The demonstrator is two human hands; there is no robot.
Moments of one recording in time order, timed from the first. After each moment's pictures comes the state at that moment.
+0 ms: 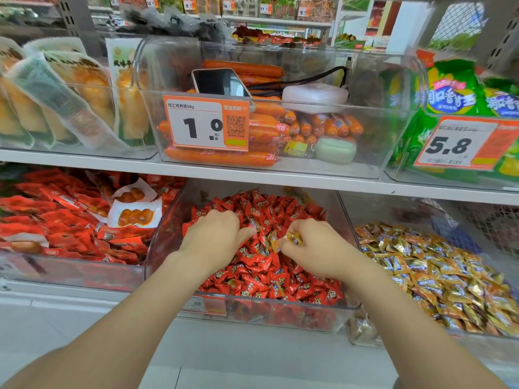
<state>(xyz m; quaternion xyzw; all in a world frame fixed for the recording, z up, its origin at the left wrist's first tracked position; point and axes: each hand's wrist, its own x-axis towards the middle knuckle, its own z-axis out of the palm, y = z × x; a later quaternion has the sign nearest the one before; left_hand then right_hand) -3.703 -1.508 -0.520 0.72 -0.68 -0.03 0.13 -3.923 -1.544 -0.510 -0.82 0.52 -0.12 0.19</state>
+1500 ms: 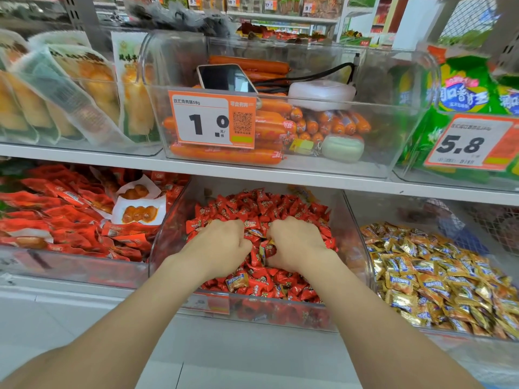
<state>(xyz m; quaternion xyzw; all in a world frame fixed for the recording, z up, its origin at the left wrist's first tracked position) -3.695 -1.500 -0.528 0.69 -0.69 -0.15 0.14 -3.870 -1.560 -0.532 -0.86 0.51 0.02 -0.01</state>
